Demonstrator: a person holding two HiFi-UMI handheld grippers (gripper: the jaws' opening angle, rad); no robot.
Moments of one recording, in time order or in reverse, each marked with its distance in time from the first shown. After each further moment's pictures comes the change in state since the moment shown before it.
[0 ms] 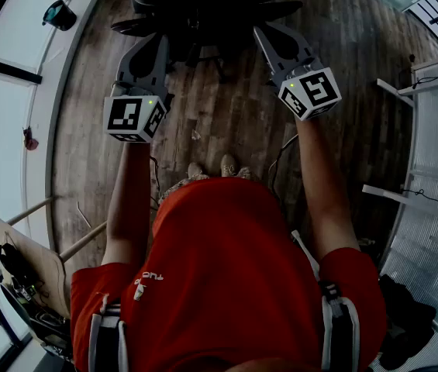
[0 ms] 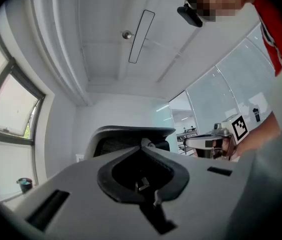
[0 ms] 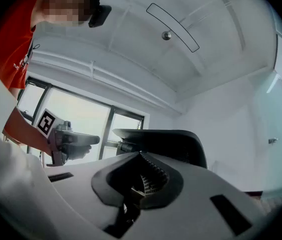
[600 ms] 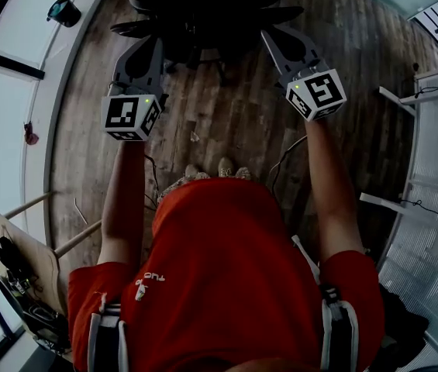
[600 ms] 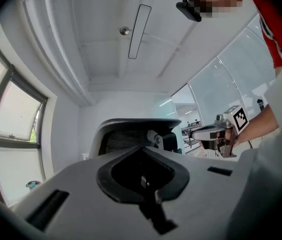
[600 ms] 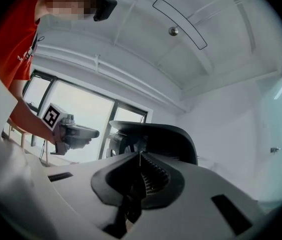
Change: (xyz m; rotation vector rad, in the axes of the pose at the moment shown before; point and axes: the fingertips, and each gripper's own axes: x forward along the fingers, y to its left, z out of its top) left arm 0.010 0.008 -0.013 0.044 0.046 0.046; right arm -0.007 -0.026 -0.011 -0.067 0.058 0.041
